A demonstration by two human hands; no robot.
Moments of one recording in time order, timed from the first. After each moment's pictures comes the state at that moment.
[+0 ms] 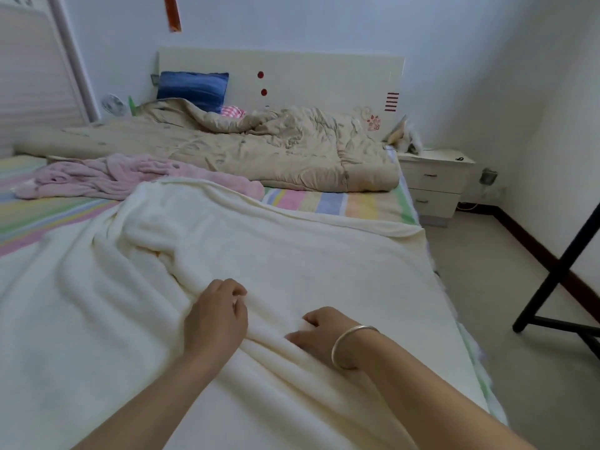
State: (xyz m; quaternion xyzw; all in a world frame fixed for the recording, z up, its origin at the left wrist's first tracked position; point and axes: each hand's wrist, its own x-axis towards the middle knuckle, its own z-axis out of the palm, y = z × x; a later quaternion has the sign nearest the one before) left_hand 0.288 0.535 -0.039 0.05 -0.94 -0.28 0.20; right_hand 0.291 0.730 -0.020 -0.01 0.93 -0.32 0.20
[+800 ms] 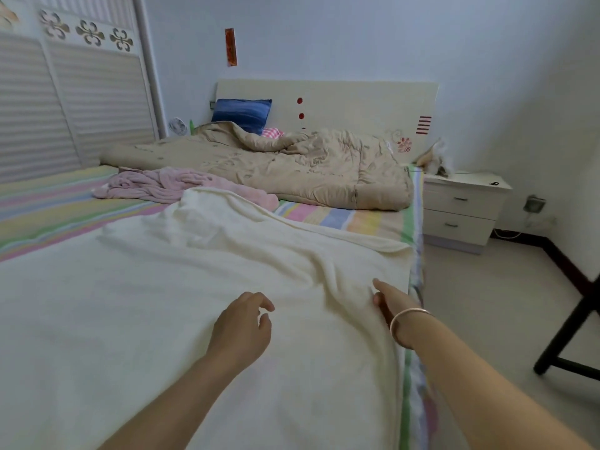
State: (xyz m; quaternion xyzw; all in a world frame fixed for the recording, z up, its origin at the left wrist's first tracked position) left_hand 0.365 0.642 -0.017 0.04 -0.94 -0.28 0.17; right_hand 0.261 0.905 -0.003 0.22 0.69 -0.68 0.11
